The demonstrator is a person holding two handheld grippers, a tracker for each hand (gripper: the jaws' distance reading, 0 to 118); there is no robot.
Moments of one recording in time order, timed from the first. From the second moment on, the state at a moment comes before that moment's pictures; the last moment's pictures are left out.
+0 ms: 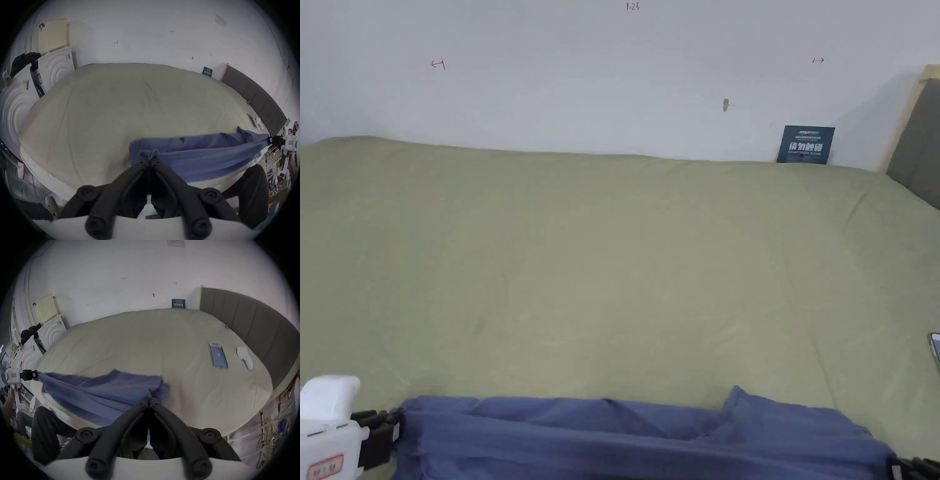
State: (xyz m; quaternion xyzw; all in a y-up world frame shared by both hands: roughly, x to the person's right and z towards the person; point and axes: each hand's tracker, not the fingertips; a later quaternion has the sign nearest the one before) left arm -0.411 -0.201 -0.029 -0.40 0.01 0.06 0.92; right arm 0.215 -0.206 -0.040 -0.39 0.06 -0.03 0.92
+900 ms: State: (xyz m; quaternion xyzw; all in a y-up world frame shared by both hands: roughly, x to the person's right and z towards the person) left arm -0.416 -0.149 -0.016 -0.34 0.03 0.12 0.93; right arm 0.118 -0.125 -0.002 -0.17 -0.01 0.00 0.99
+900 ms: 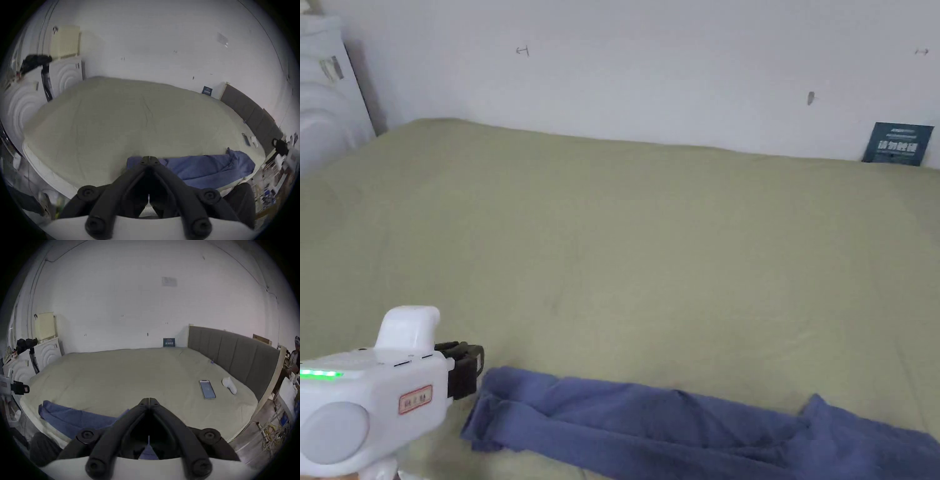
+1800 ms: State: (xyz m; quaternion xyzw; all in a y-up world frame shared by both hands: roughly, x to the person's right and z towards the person) left arm -0.503 -0.274 -0.120 -0.50 -0.22 0.40 0.74; right arm 0.088 -0.119 -0.003 -0.16 -0.02 0.00 0.99
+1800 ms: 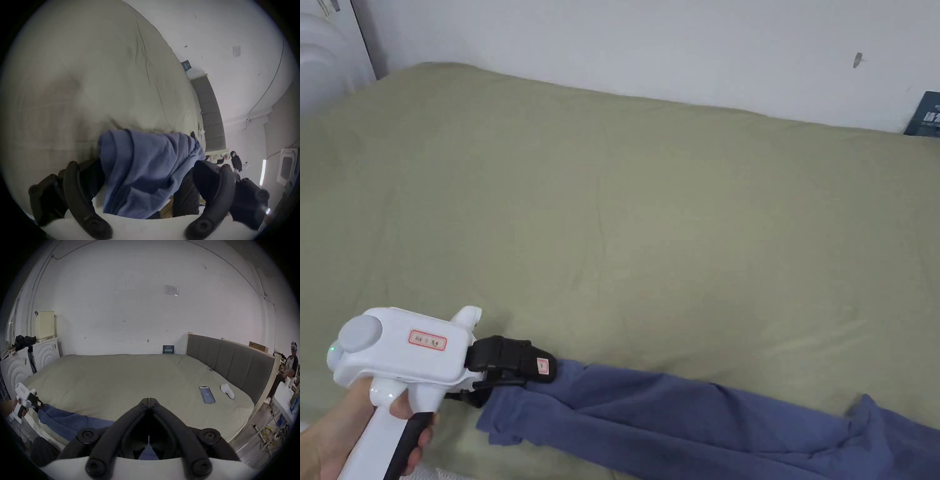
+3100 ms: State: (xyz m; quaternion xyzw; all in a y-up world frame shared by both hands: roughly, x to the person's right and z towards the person) left arm -0.273 -0.166 -0.129 -0.56 -0.11 0.10 0.82; right arm 0.107 -0.092 0.037 -0.07 -0.01 0.03 1.00
